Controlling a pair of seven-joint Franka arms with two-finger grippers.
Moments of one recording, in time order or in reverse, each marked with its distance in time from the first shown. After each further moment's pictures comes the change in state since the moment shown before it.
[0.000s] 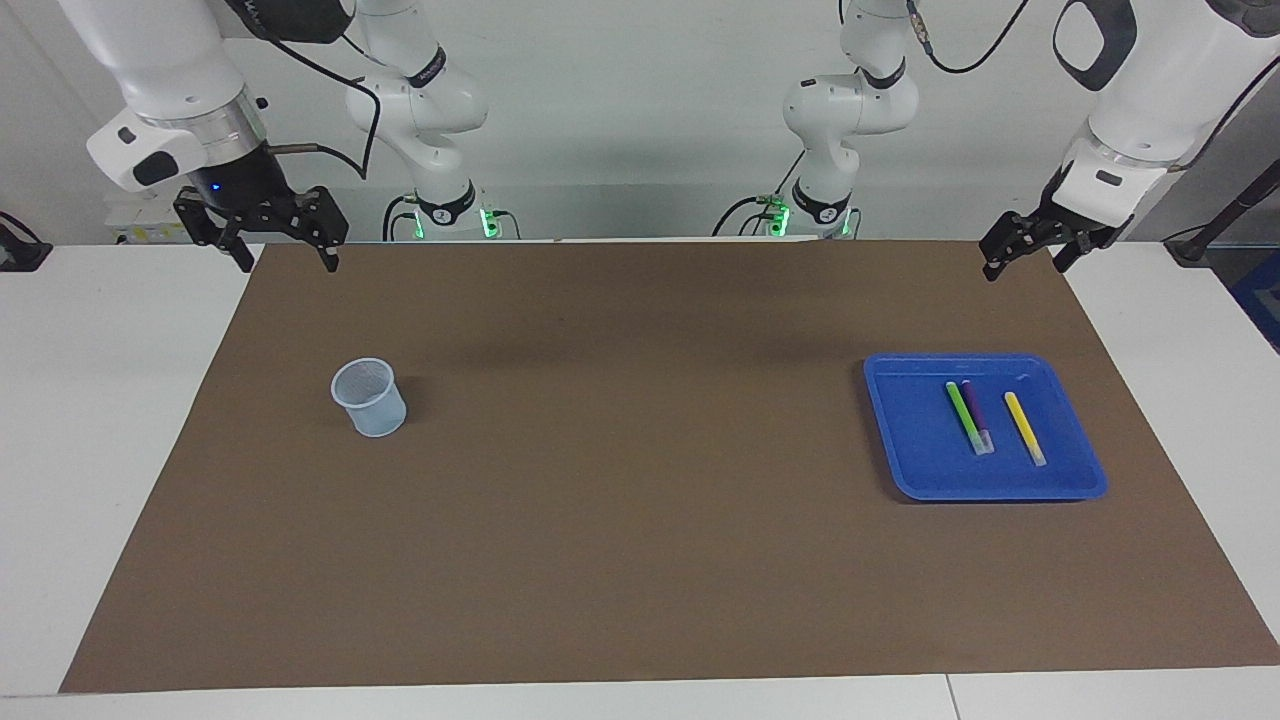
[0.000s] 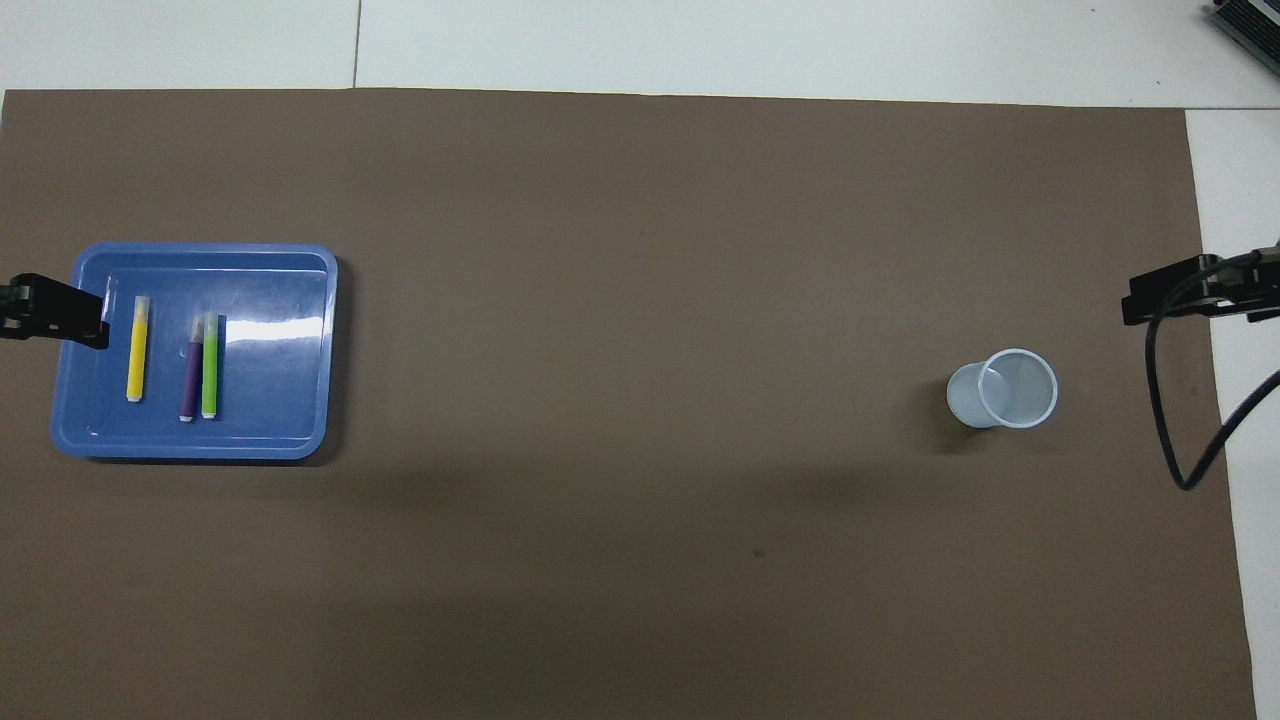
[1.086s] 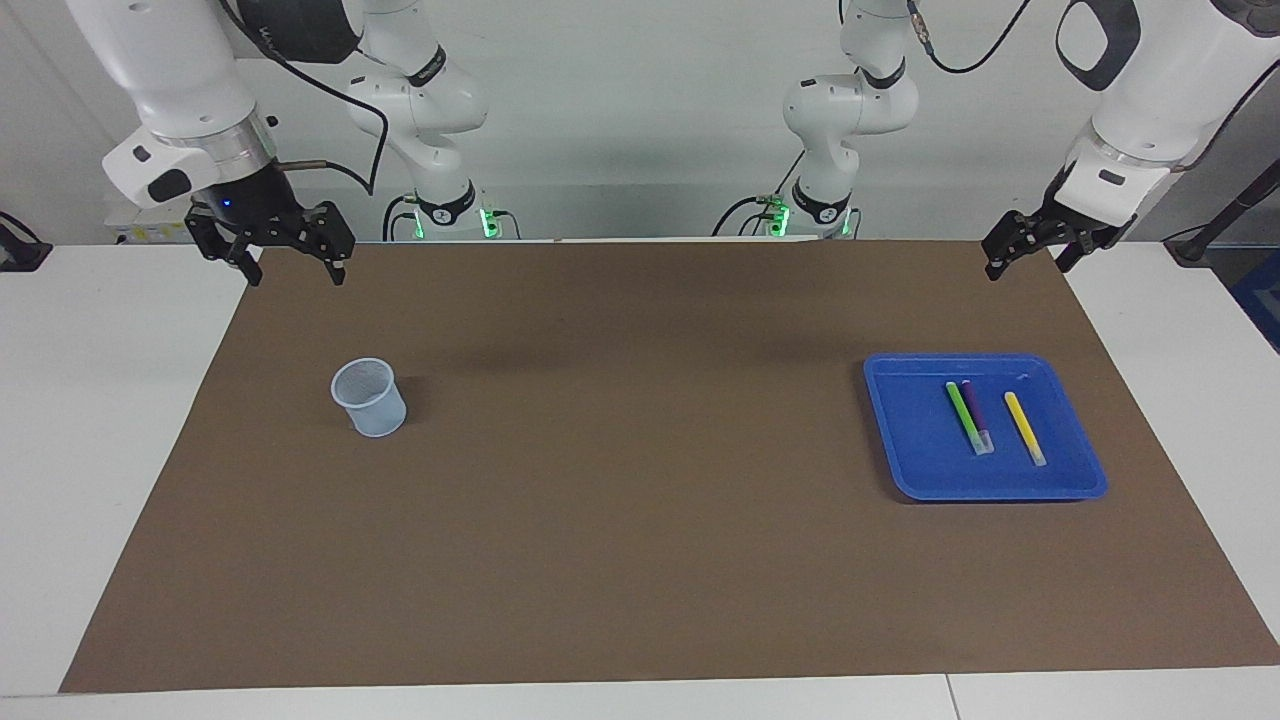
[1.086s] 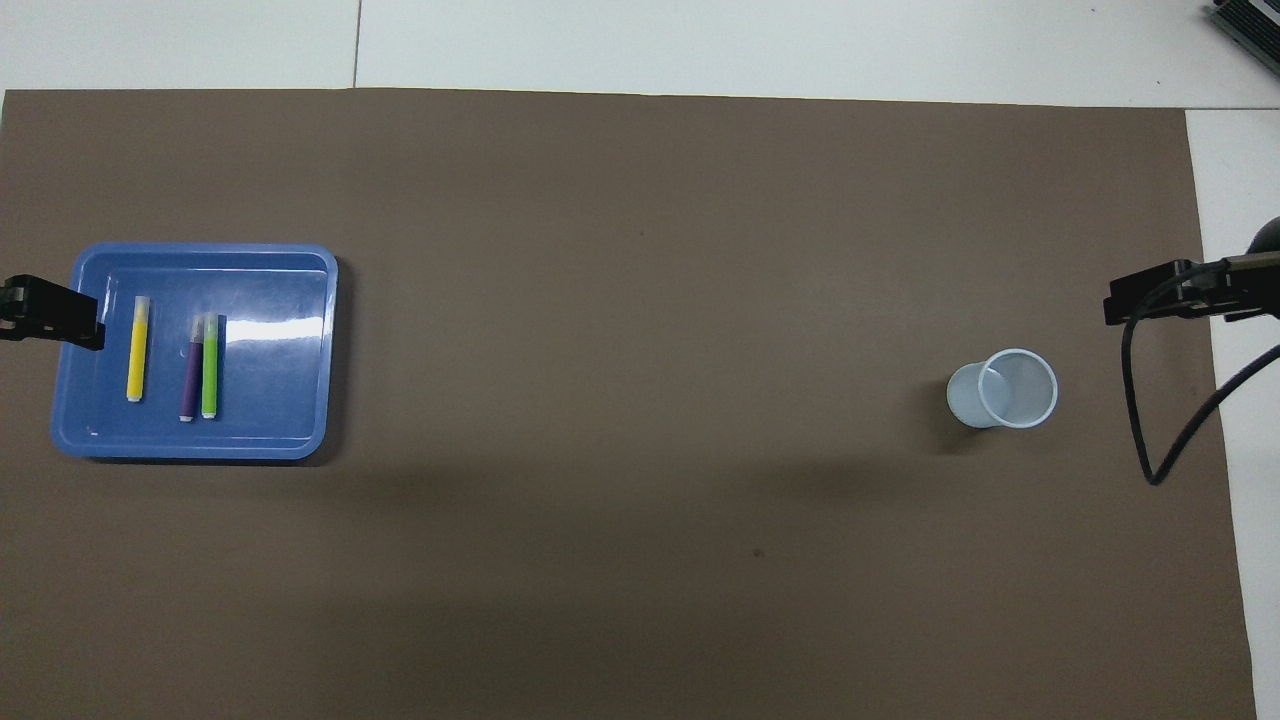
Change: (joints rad) left arm 0.001 0.000 0.007 0.000 0.000 0.000 0.018; right arm 0.000 -0.021 0.002 -0.082 0.000 0.077 0.000
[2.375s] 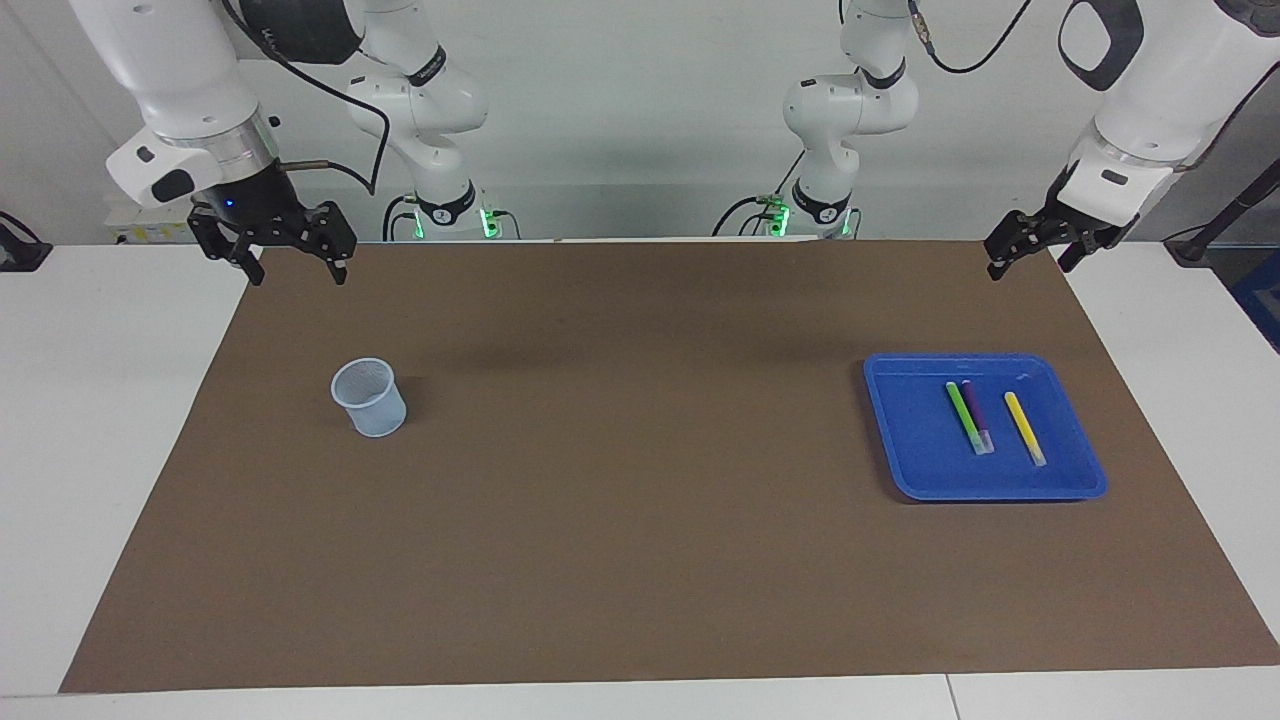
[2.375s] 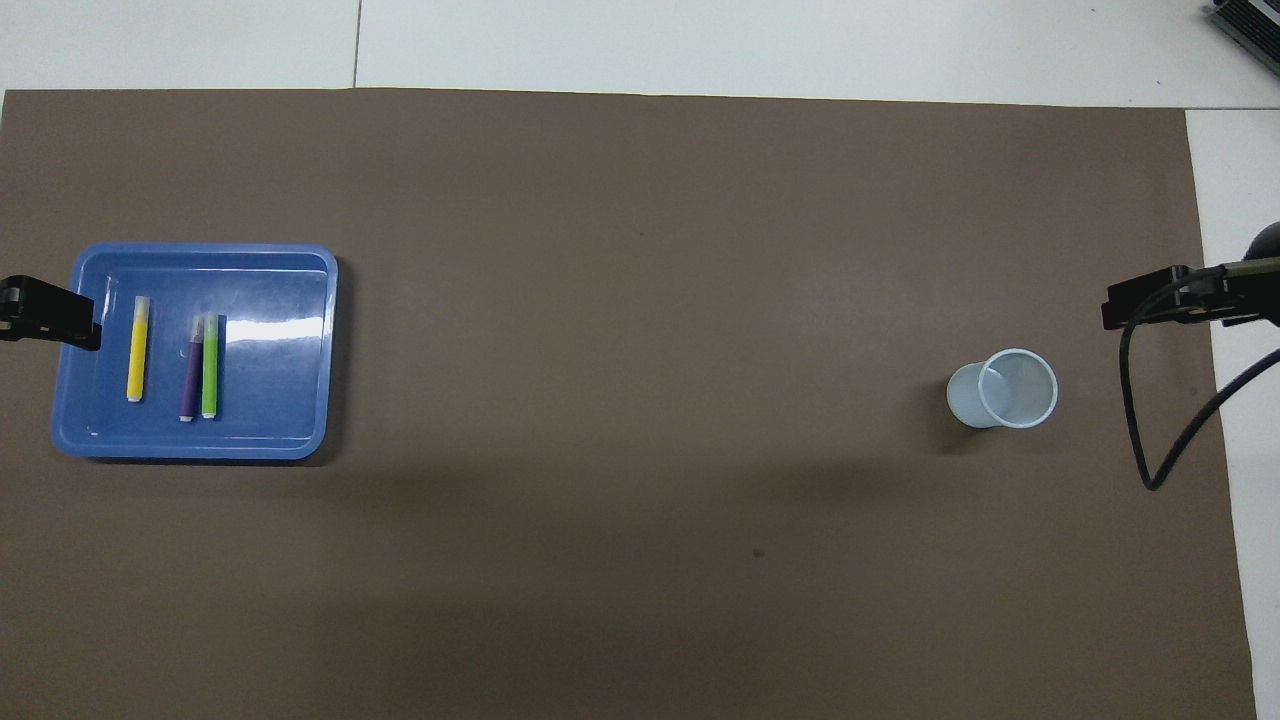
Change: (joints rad) left arm 0.000 0.000 0.004 0.000 0.000 0.000 0.005; right arm 0.000 -0.010 0.000 -0.013 0.000 0.002 0.000
